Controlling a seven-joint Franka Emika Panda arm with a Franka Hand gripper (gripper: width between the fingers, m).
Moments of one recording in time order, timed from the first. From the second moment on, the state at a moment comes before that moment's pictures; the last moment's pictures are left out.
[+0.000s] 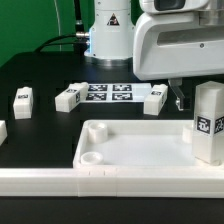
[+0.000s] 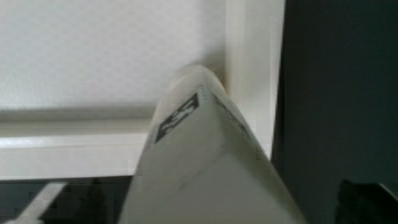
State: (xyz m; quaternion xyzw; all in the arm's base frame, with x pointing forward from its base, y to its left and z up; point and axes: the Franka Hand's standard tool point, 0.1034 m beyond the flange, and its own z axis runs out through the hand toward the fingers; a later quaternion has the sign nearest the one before) arm 0.668 0.098 0.111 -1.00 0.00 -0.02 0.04
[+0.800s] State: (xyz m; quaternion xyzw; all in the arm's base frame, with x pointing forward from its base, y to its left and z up) arm 0.667 0.095 0.109 -0.98 -0.21 -0.02 0.02
